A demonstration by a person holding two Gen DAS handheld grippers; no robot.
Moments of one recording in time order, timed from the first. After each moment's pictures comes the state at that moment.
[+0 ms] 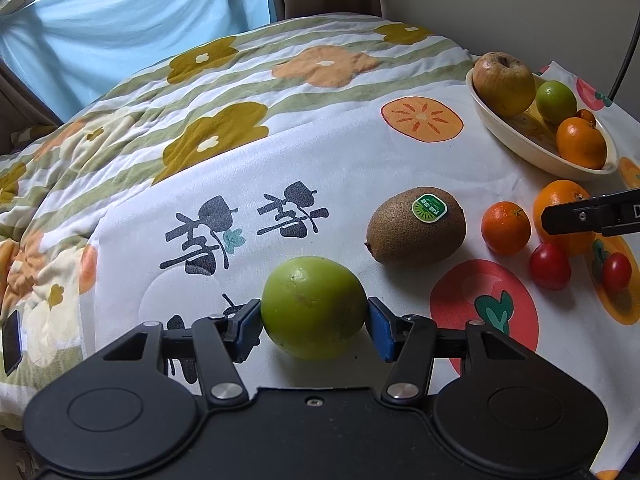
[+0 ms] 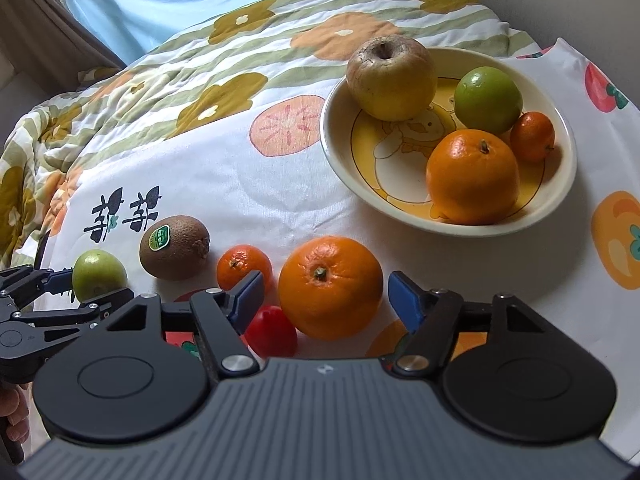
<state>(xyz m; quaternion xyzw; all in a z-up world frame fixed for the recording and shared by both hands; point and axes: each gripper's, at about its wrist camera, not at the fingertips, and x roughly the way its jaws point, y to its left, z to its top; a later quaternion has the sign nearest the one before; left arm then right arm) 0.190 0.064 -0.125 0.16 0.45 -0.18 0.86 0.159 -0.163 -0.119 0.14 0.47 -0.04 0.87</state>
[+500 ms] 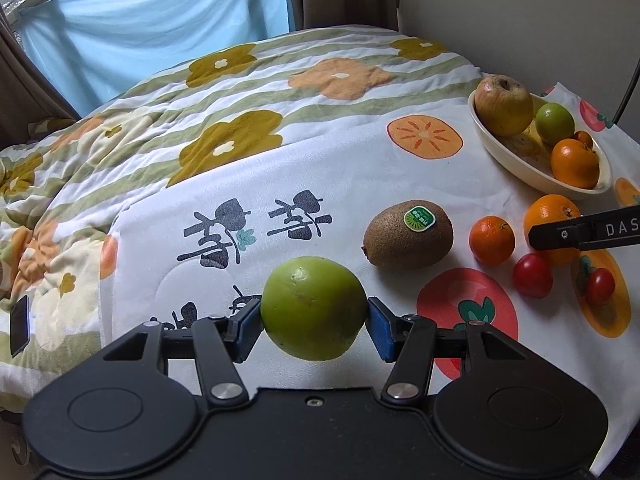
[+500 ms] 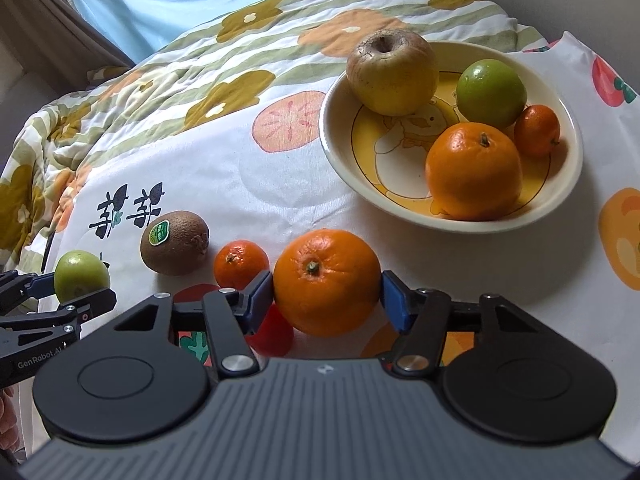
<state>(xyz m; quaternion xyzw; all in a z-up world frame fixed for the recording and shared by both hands) 0.172 0.066 -0.105 0.14 0.43 -0.16 0.88 0.156 -0.172 -0.122 0.15 0.47 -0.02 0.87</state>
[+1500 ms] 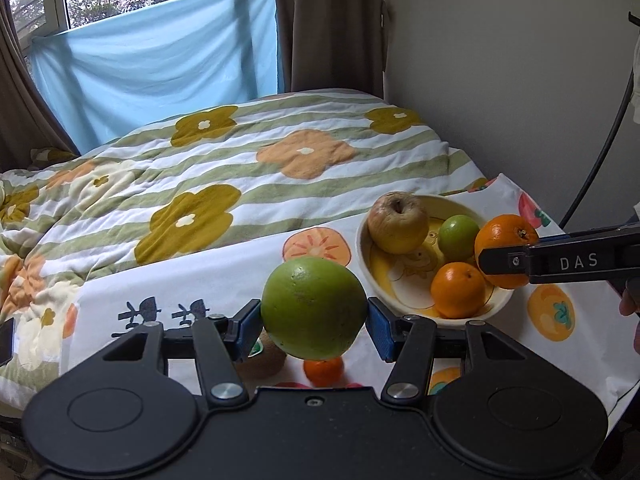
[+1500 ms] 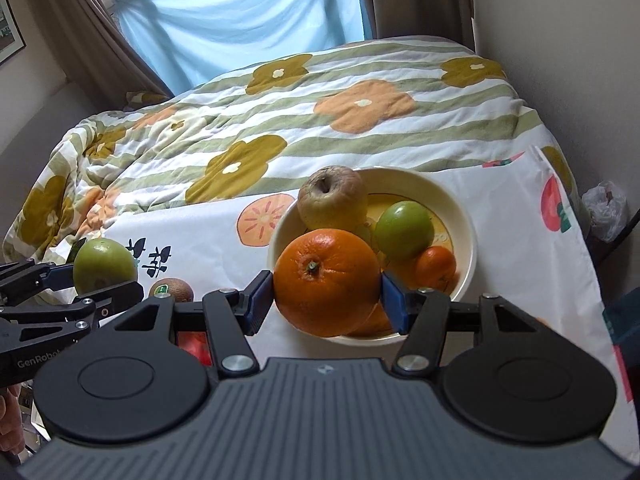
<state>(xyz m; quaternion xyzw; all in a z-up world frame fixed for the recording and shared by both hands) 0.141 -0.059 -0.023 0.09 0.38 -0.16 0.91 0.148 -0.274 -0.034 0.11 0.41 0.04 0.91</state>
